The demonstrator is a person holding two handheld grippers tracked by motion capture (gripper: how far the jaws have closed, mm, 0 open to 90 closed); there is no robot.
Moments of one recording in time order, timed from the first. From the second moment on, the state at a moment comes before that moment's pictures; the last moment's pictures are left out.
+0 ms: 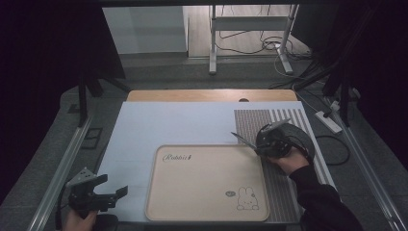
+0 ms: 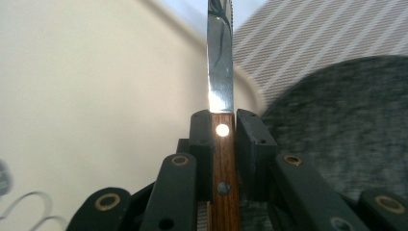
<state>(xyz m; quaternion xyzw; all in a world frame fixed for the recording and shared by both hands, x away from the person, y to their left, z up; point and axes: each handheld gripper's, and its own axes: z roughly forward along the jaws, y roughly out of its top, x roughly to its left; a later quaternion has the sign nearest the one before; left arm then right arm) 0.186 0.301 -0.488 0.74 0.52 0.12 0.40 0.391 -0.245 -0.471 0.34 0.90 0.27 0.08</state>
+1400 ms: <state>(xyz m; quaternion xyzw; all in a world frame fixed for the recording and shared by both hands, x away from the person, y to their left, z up) 0.187 0.300 -0.488 0.74 0.52 0.12 0.40 0.325 -0.146 -0.495 0.21 0.95 0.23 0.03</state>
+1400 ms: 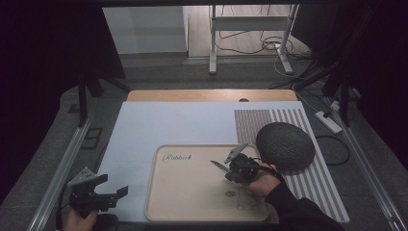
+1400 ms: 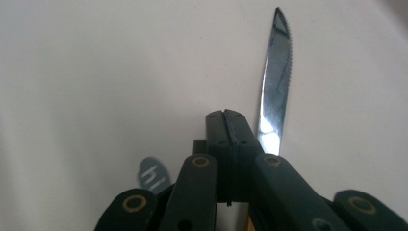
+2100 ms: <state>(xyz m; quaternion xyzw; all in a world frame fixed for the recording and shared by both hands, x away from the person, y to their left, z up) 0.187 0.300 -0.488 0.74 0.52 0.12 0.40 0.338 -0.200 -0.500 0.29 0.93 0.22 0.01</state>
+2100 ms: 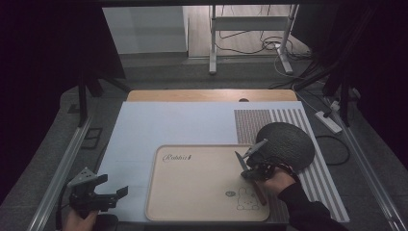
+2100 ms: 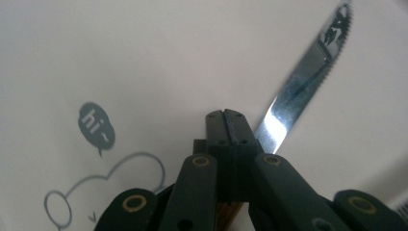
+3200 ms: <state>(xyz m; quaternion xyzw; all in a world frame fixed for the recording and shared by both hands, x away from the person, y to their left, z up) 0.188 0.299 -0.488 0.74 0.52 0.12 0.40 0.332 -0.206 -0.481 0.30 0.92 0.25 0.08</state>
